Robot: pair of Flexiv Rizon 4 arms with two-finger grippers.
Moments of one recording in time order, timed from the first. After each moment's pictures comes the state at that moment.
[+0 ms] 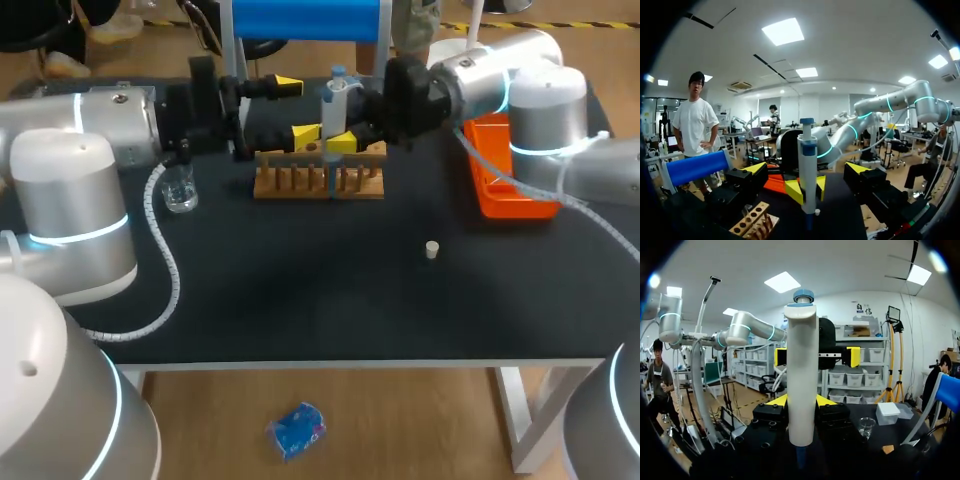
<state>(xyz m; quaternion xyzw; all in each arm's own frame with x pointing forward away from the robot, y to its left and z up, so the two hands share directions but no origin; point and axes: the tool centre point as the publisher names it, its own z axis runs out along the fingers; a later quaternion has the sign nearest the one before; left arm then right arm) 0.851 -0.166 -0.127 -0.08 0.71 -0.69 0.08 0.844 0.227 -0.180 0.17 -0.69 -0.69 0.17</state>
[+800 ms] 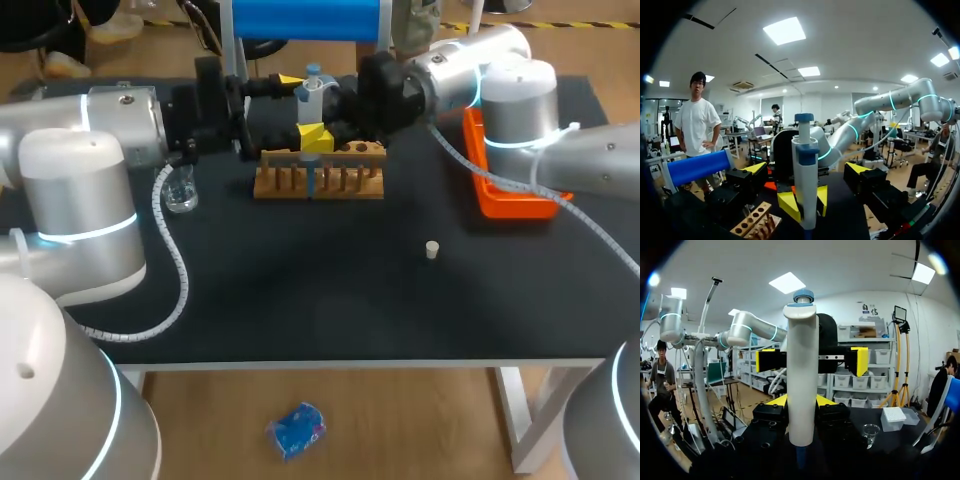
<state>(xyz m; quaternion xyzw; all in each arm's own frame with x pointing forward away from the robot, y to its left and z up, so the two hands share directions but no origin) 0.856 -0.171 -0.130 -0.09 0.71 -0.69 0.09 0.843 0.255 -0.180 0.19 -0.68 -0.69 0.19</state>
